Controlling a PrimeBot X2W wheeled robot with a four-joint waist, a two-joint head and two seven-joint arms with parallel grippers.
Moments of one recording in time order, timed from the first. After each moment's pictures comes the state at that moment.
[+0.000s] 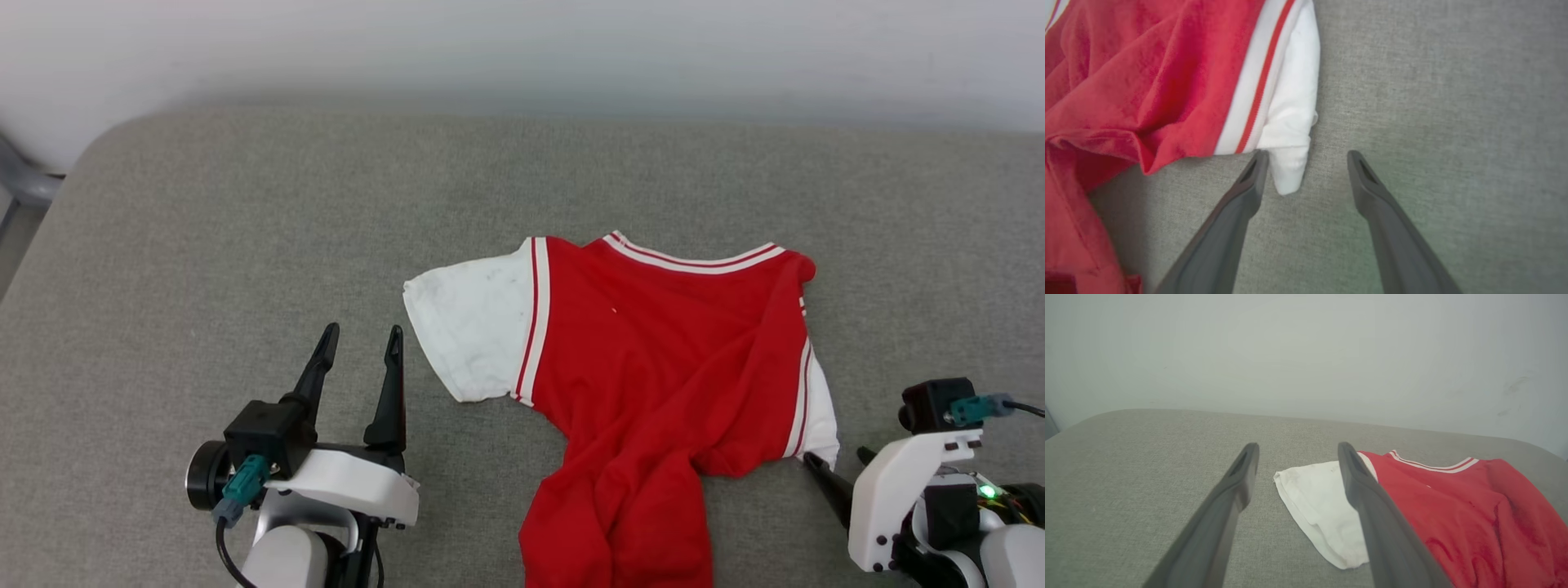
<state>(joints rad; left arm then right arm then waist) -0.16 0.05 -0.11 0.18 -0.21 -0.06 -0.26 -0.11 -0.21 0.00 0.15 0.34 0.13 0.60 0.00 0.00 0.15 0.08</state>
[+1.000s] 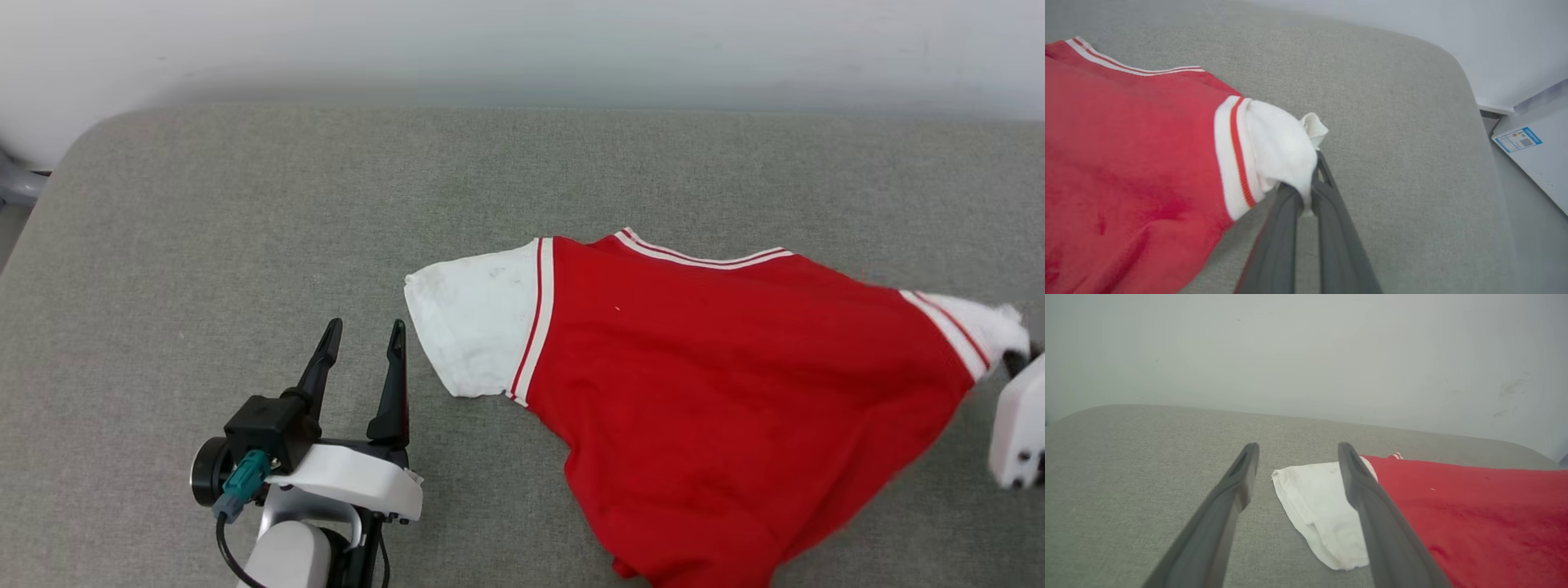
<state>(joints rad) -0.17 0.05 -0.12 0.19 -0.23 -0.05 -0.26 -0.24 -0.36 -0.15 0.05 0.19 0.13 0.59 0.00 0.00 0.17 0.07</state>
